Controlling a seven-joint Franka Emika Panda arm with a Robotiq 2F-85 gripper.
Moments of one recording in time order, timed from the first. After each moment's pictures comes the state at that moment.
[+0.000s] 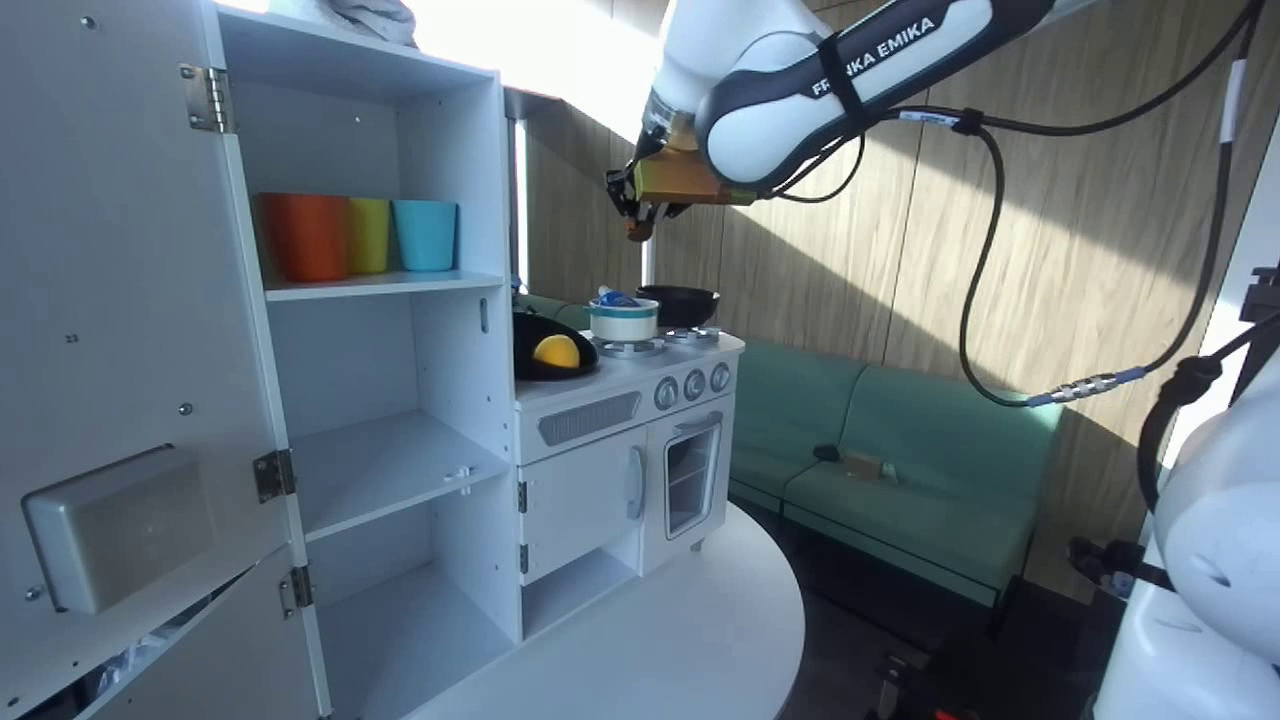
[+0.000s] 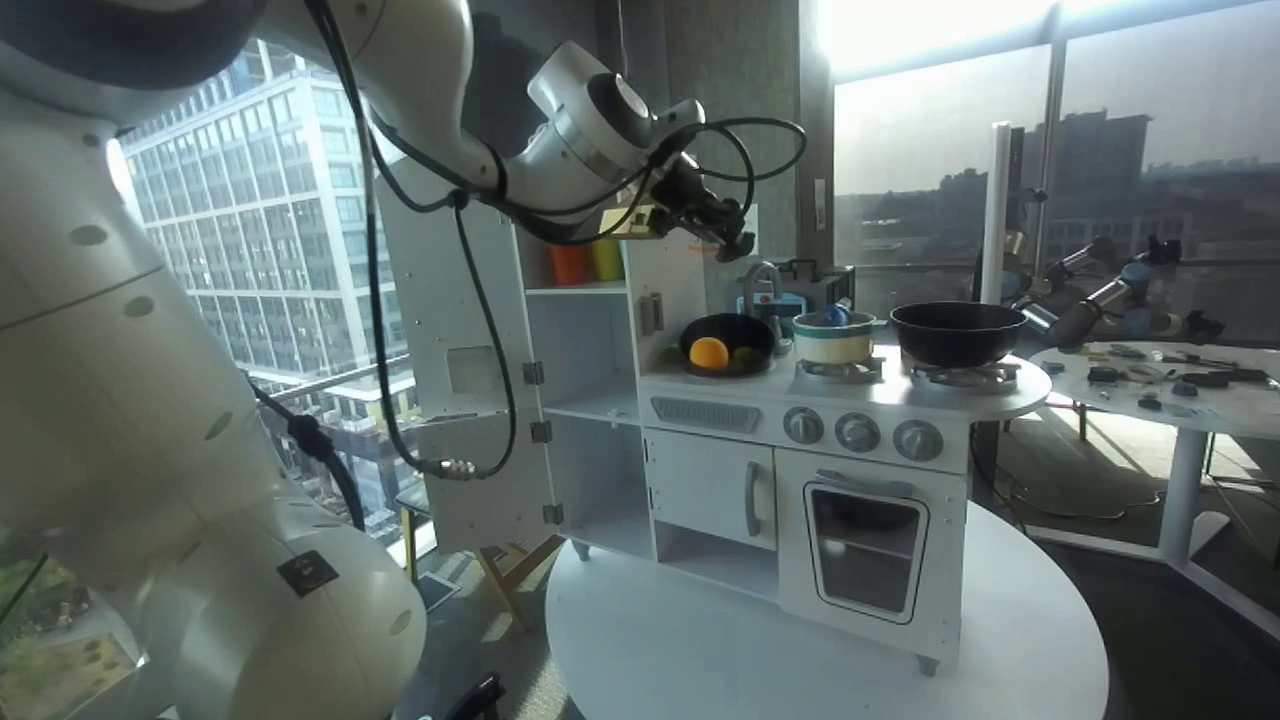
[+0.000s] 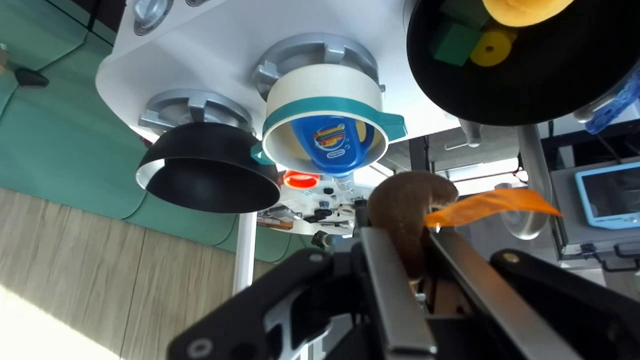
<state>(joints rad) 0.00 -0.28 0.04 -2.16 -0.69 2.58 0.91</state>
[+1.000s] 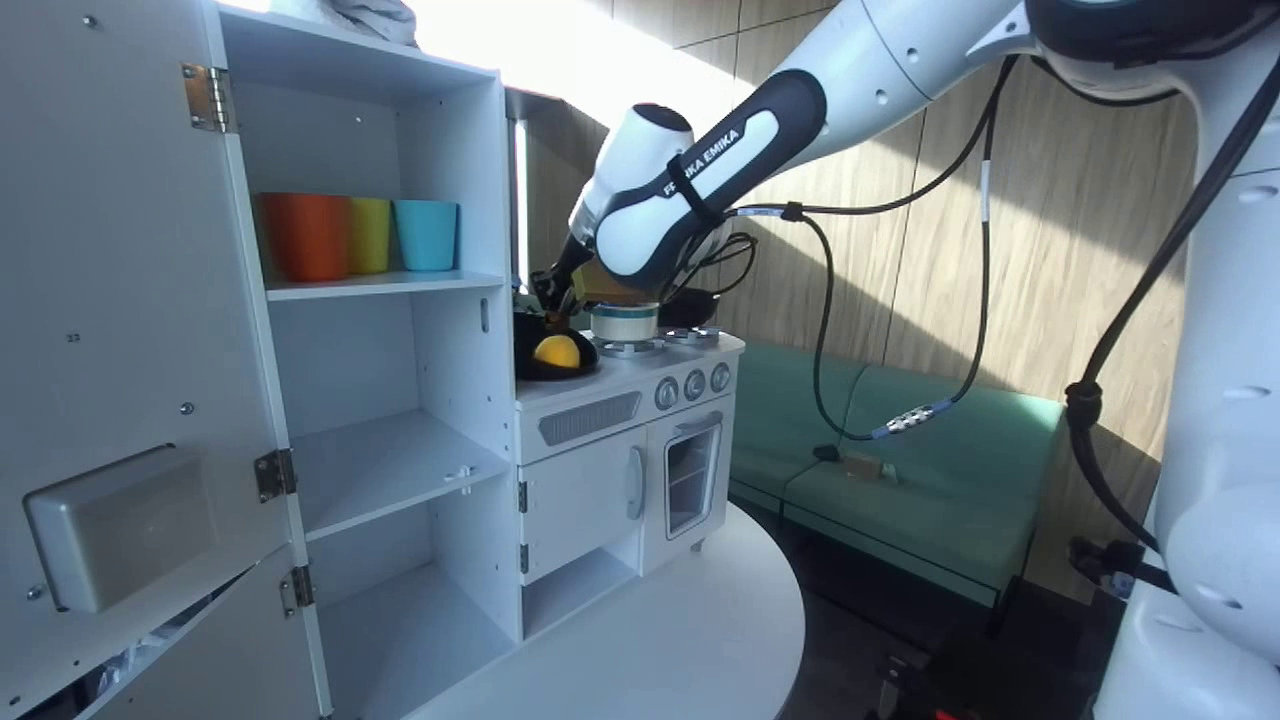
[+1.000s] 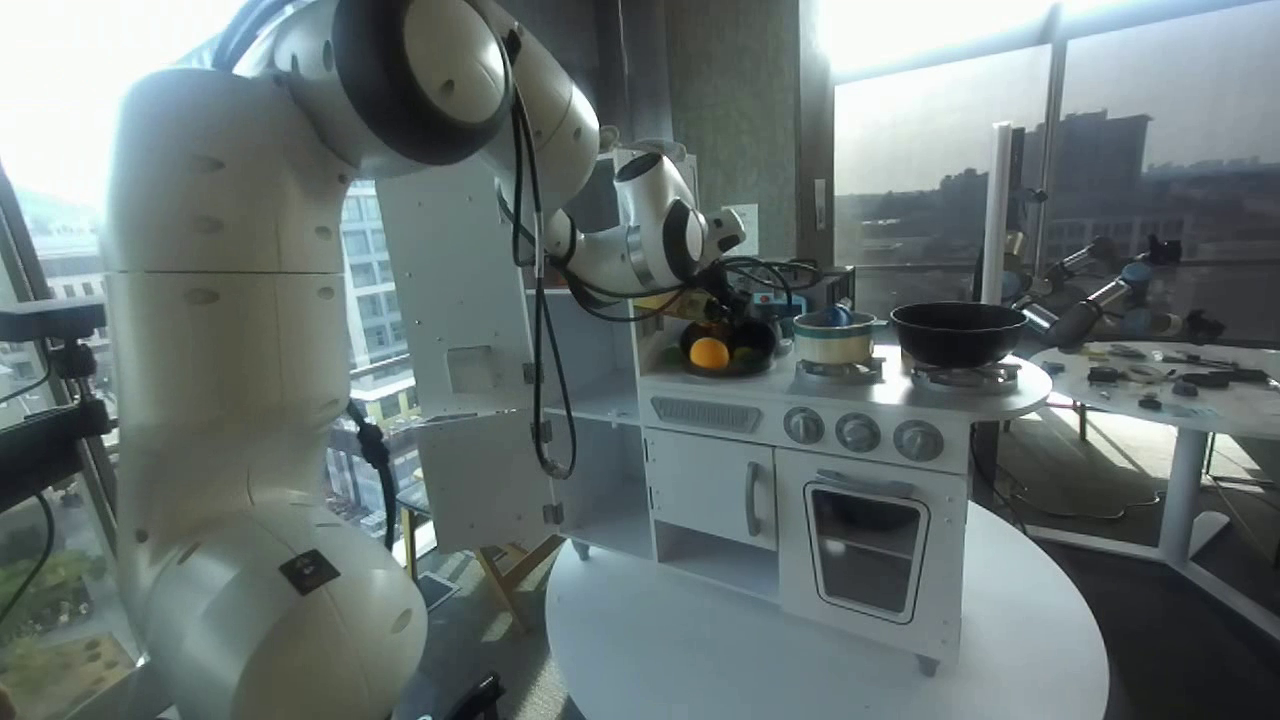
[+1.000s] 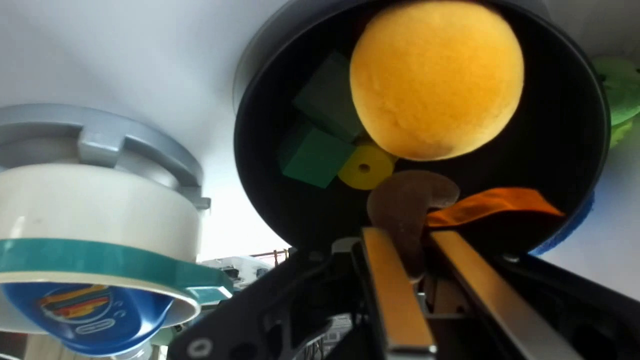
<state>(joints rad) 0.00 0.15 0.06 -2.00 -0.30 2.87 0.45</state>
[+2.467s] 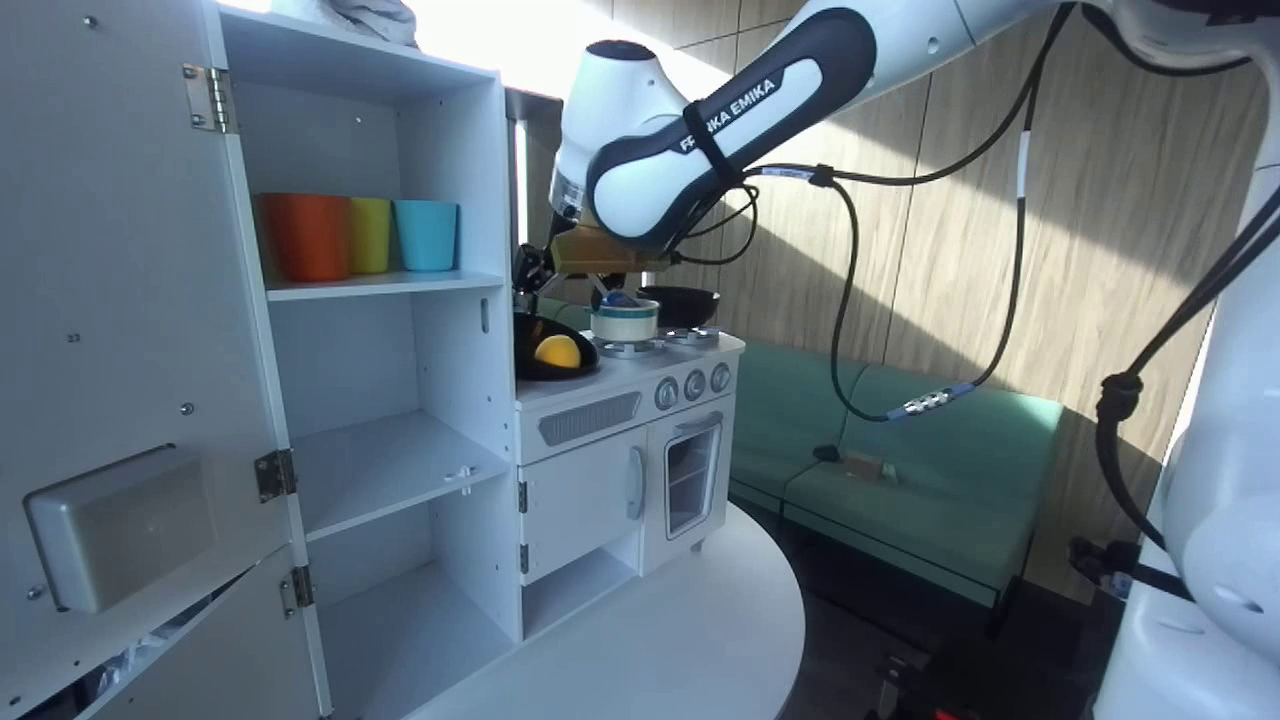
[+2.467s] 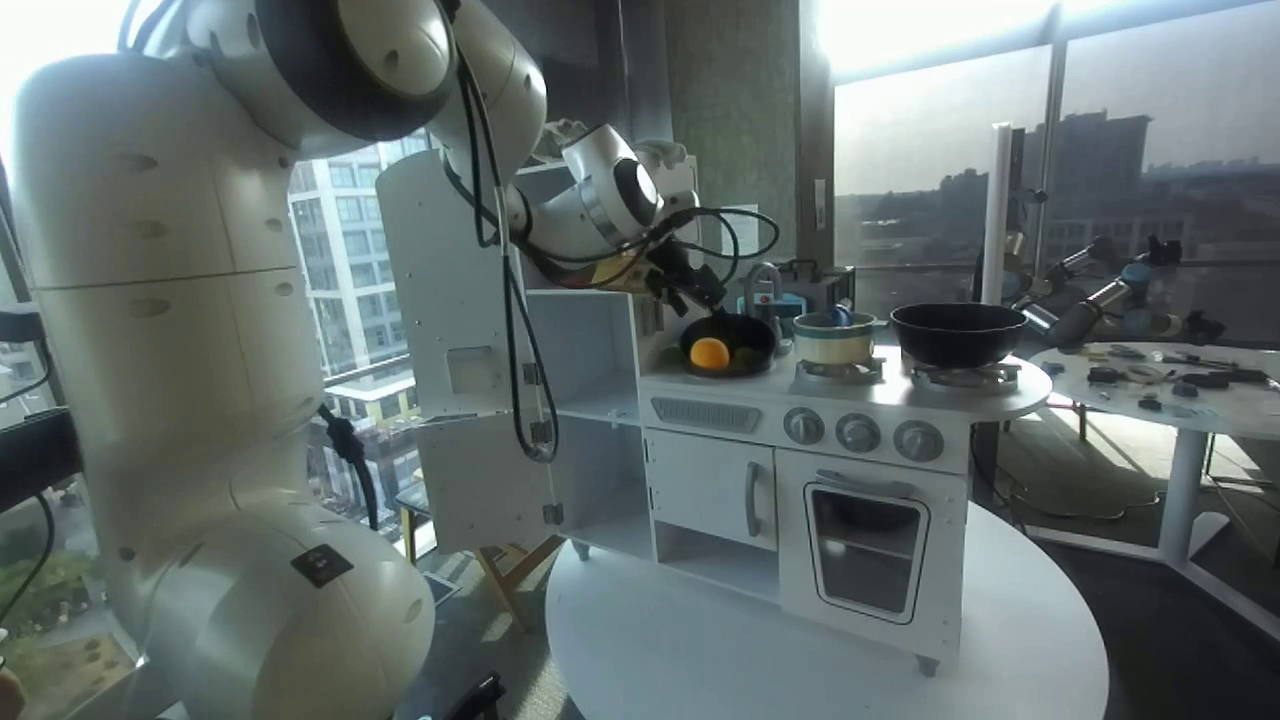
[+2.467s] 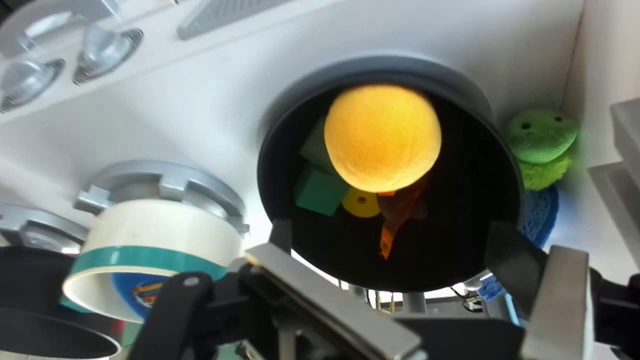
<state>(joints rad) 0.07 0.02 0.10 -2.00 -0.50 2.54 0.77</state>
